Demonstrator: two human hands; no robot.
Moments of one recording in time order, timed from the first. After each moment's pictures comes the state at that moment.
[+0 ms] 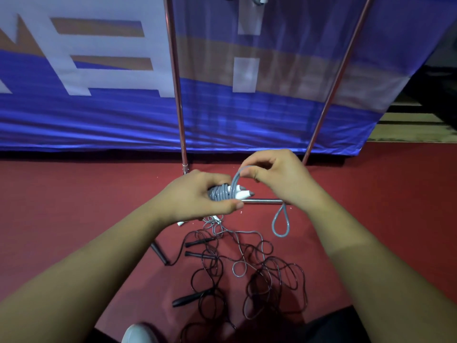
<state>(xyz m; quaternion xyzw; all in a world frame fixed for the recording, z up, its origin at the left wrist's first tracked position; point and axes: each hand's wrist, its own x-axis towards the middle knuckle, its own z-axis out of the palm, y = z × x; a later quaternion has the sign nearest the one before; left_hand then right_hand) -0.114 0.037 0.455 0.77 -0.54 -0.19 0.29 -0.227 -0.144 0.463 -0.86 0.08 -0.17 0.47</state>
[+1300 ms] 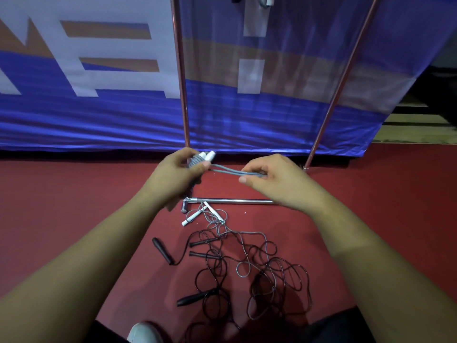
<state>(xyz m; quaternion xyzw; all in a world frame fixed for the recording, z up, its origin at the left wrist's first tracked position) -0.073 0.048 0.446 0.80 -0.26 -0.20 0.50 -0.230 -0.130 0.476 -0.93 0.09 -0.10 0.35</state>
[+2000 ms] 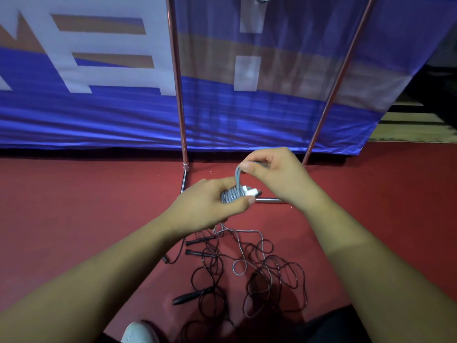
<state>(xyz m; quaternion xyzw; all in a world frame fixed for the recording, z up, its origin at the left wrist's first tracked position) -0.139 0.032 0.443 0.78 -0.49 -0.20 0.34 -0.225 -0.136 0.466 -0.87 0.12 -0.16 0.45</state>
